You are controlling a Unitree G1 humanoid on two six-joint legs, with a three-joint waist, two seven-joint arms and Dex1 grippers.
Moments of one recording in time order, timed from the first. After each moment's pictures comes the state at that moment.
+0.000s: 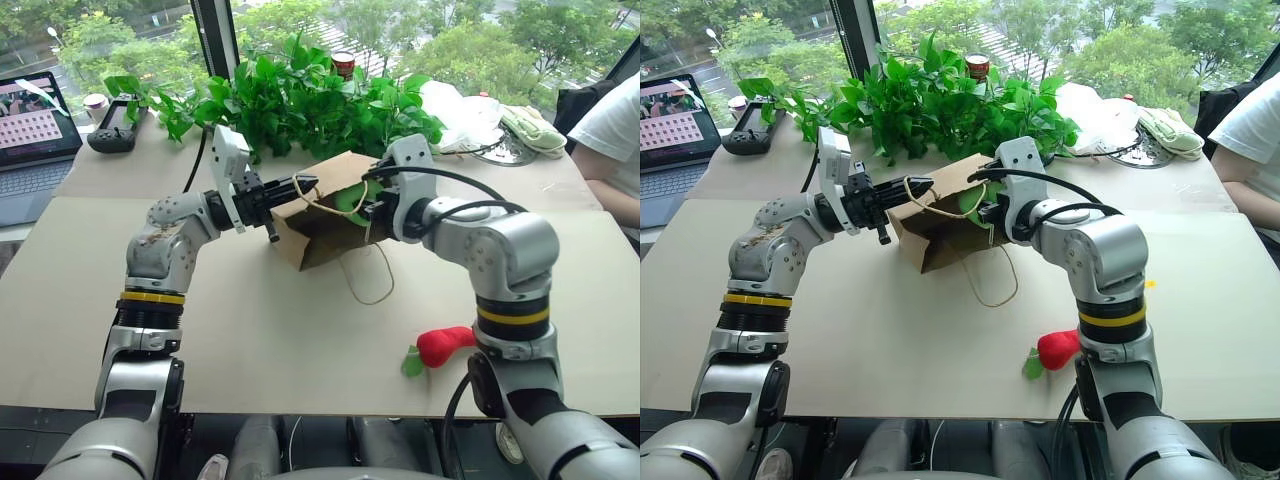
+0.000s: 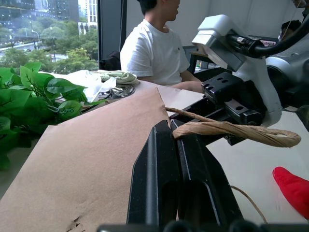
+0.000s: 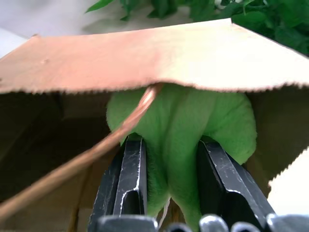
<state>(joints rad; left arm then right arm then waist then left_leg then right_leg) -0.75 0.42 0.03 0.22 -0.51 0.39 -1.05 -0.83 -0.26 0.02 -0.17 0.39 1.27 0.14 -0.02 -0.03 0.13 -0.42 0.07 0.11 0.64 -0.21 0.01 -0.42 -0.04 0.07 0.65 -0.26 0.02</state>
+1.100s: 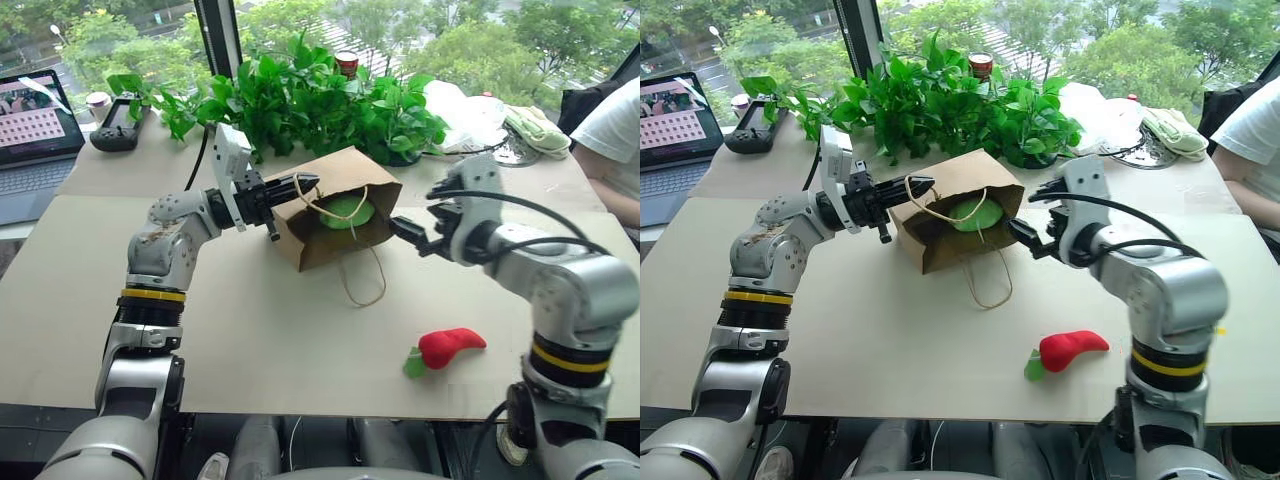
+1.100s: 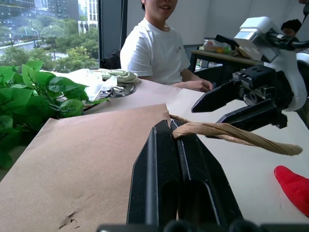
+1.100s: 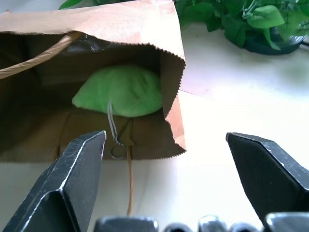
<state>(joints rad) -0.76 0.43 0.03 0.23 -0.50 0.38 -1.05 -0.51 -0.65 -0.21 -0.60 0.52 1.40 0.40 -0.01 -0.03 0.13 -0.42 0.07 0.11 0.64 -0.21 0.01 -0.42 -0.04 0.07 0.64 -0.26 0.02</state>
